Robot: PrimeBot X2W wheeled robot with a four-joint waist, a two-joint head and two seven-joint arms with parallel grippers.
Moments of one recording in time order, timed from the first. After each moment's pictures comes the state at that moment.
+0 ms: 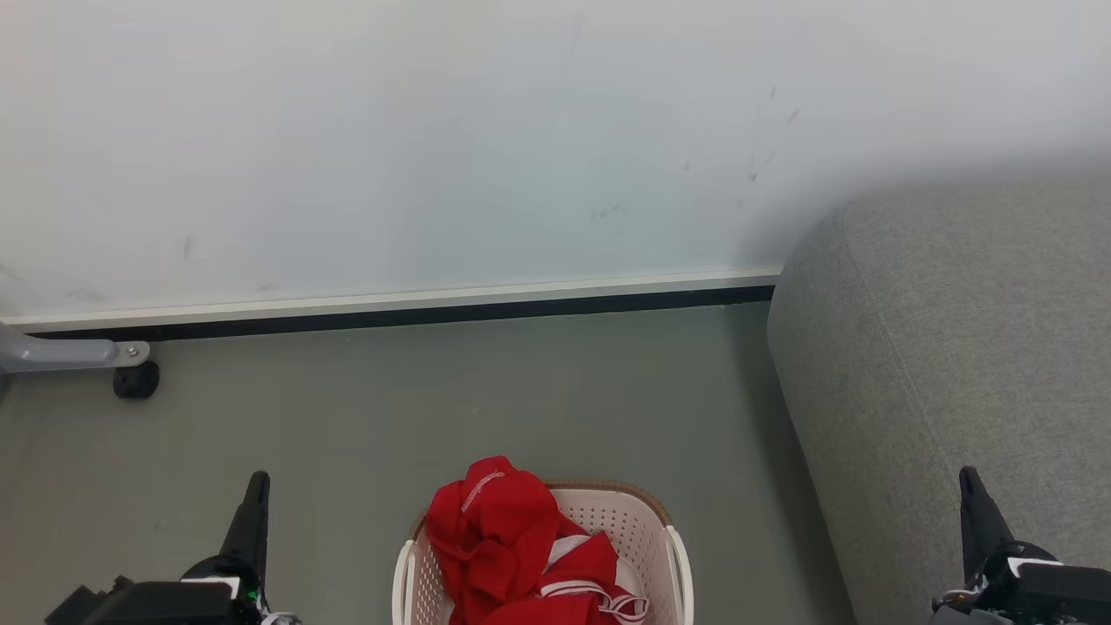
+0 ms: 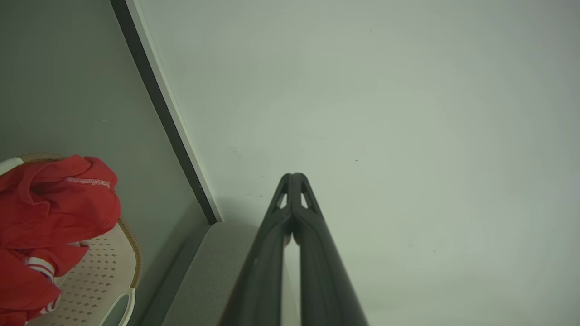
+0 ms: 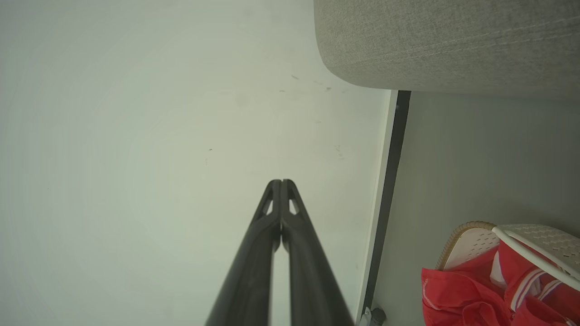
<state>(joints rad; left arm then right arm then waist) -0.08 0.04 0.09 0.29 -1.60 -0.12 0.11 -0.09 -0.04 -0.13 0.30 1.60 0.12 0.11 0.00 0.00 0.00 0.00</state>
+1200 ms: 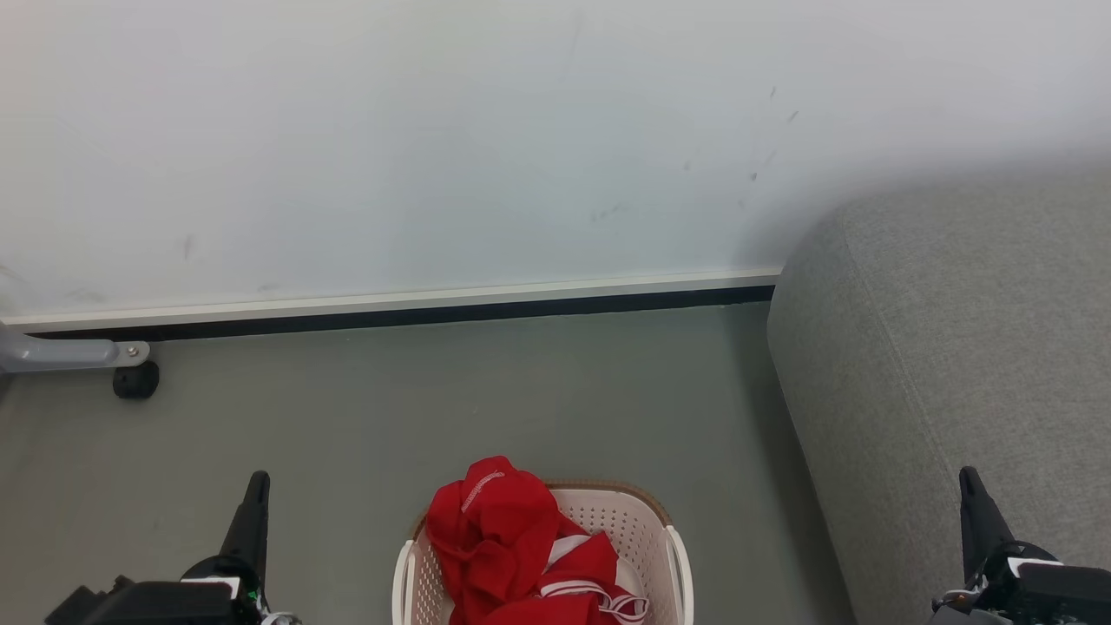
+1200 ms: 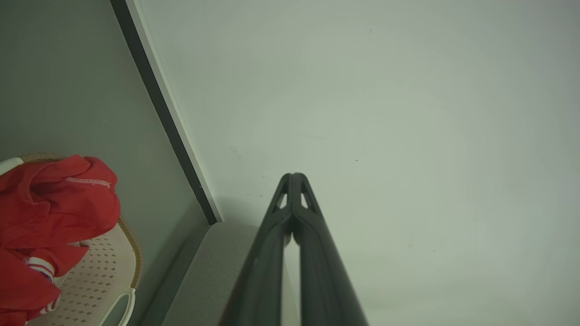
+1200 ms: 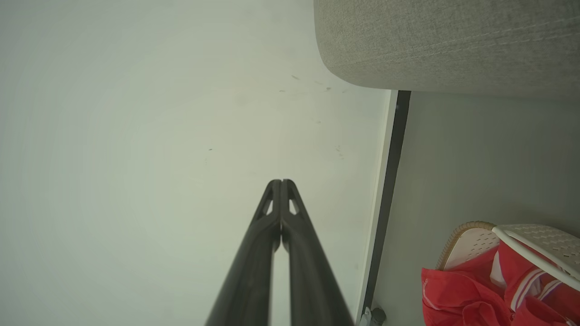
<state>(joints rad) -0.08 0.04 0.09 0.29 -1.60 -0.12 0.11 -0.09 -0.04 -0.13 0.30 1.60 0.12 0.11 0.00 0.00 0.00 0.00</state>
